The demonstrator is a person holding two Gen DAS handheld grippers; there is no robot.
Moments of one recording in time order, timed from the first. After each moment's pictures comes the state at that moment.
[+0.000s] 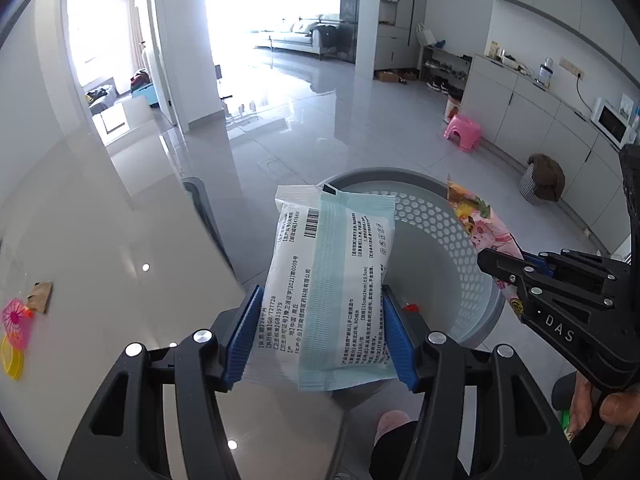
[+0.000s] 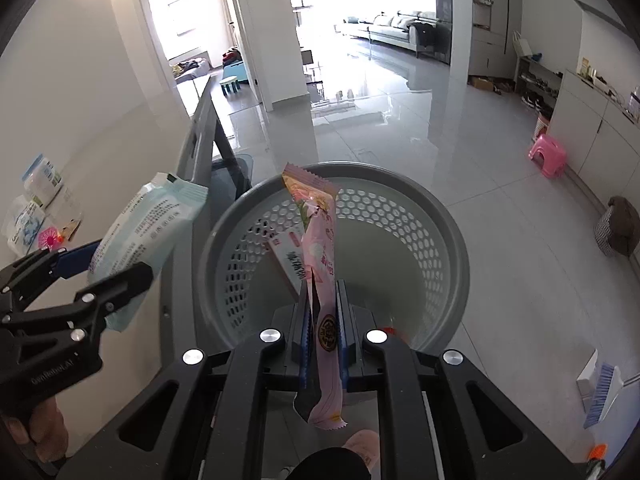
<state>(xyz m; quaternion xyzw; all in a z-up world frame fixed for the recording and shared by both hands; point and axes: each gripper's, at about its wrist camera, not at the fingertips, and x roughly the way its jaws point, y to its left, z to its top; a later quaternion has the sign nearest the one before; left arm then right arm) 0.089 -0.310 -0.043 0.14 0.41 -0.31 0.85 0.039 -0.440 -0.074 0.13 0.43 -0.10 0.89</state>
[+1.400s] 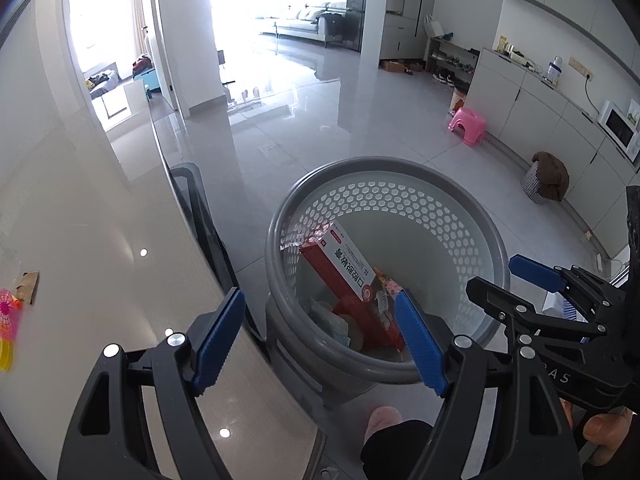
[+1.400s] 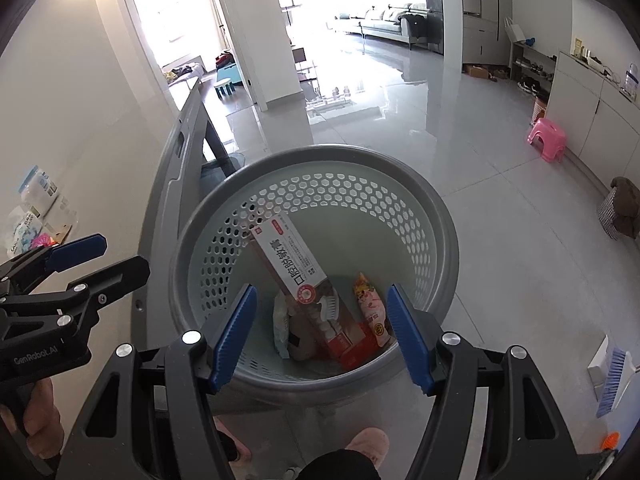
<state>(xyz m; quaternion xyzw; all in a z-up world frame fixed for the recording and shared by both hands) 0.098 -0.320 -0.054 0.13 0.43 -0.29 0.85 0.023 -0.453 -0.097 0.15 0.42 -0.10 0.89</state>
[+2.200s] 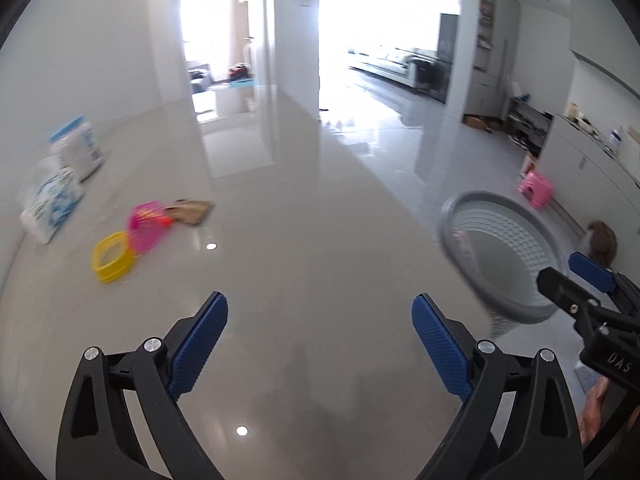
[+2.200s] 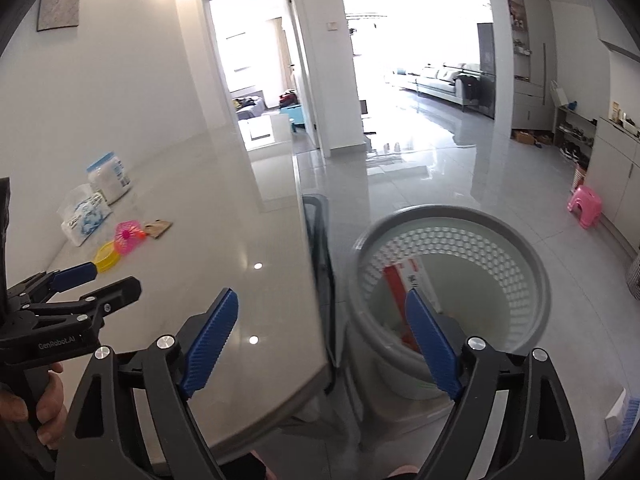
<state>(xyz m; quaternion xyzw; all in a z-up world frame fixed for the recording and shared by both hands) 0.068 -0.107 -0.017 0.06 0.37 -0.14 0.91 0.001 -0.295 -0.038 0.09 0.33 -0.02 0.94</state>
